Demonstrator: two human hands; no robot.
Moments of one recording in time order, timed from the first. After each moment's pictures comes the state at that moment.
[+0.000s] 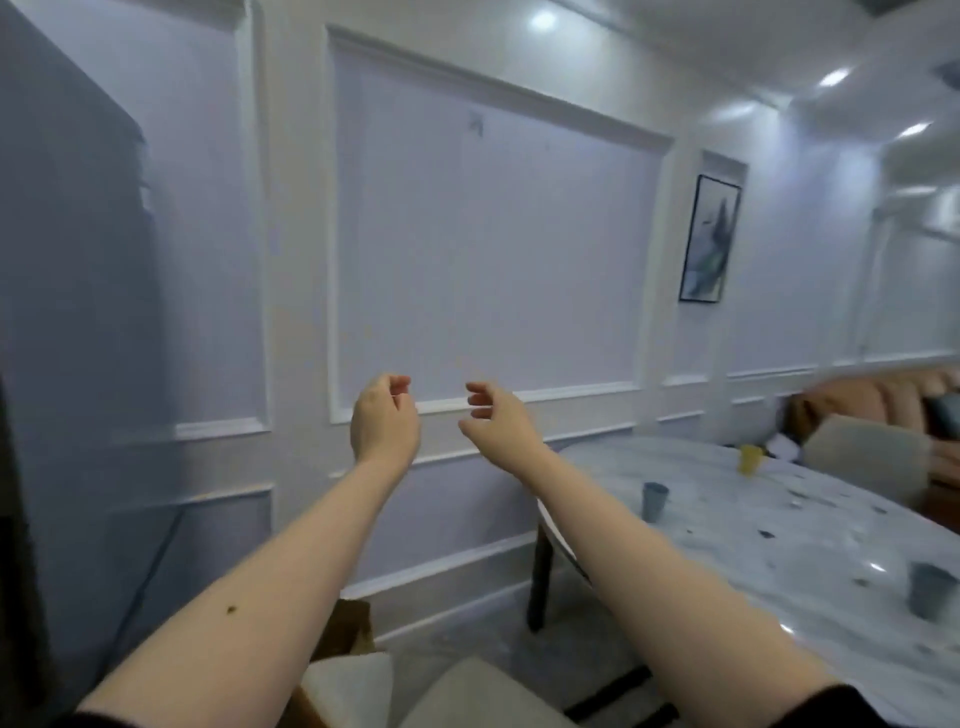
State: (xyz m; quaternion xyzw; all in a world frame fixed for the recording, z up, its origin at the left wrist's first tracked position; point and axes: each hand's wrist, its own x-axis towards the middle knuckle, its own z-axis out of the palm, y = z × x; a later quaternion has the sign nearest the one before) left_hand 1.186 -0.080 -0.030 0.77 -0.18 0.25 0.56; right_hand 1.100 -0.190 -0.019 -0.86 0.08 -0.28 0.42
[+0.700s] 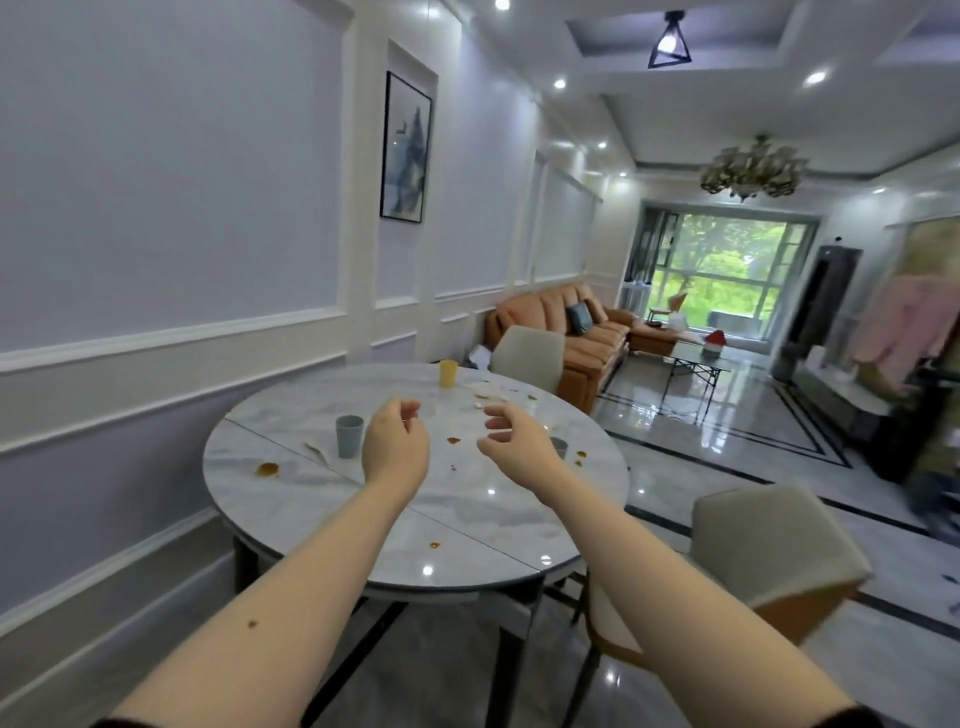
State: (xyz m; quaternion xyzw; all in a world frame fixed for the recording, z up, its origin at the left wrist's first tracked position) left_hand 0.980 -0.506 -0.127 0.71 -0.37 -0.04 0.60; right_hand 0.844 -0.559 -0.103 -0.78 0.41 -0.31 0.35
